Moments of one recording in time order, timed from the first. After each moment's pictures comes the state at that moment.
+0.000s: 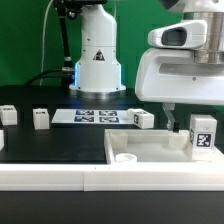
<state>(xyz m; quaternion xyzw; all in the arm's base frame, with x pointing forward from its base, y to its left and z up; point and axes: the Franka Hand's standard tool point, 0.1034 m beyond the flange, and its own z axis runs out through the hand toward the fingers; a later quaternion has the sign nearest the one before) 0.626 0.117 0.071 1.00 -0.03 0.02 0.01</state>
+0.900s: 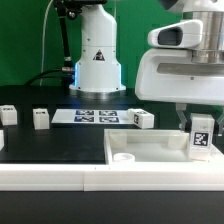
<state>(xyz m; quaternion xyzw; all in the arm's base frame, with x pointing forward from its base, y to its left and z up) 0.626 0.119 0.070 0.98 -0.18 0.03 0.00</state>
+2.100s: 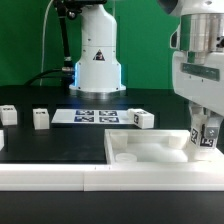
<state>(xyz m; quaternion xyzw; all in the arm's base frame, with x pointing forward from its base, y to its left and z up) 0.622 0.122 0.068 0.70 -0.71 0.01 -0.04</state>
